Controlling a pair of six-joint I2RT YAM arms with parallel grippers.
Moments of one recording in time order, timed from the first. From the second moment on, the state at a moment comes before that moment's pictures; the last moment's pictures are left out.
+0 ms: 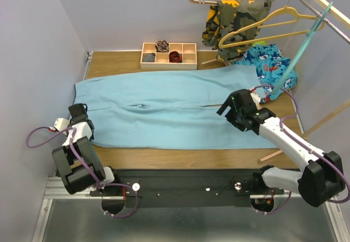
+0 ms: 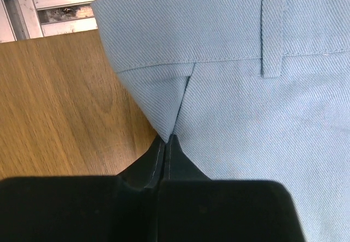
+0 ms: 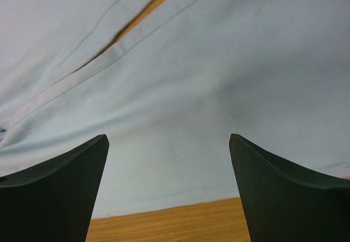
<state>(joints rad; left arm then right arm) 0.47 1.33 0.61 -0.38 -0.43 -0.90 0.48 1.19 0.83 -0.52 0.25 0.97</state>
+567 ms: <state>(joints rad) 0.47 1.23 0.65 -0.39 -0.42 -0.74 0.19 1.17 0.68 -0.84 0.24 1.06</state>
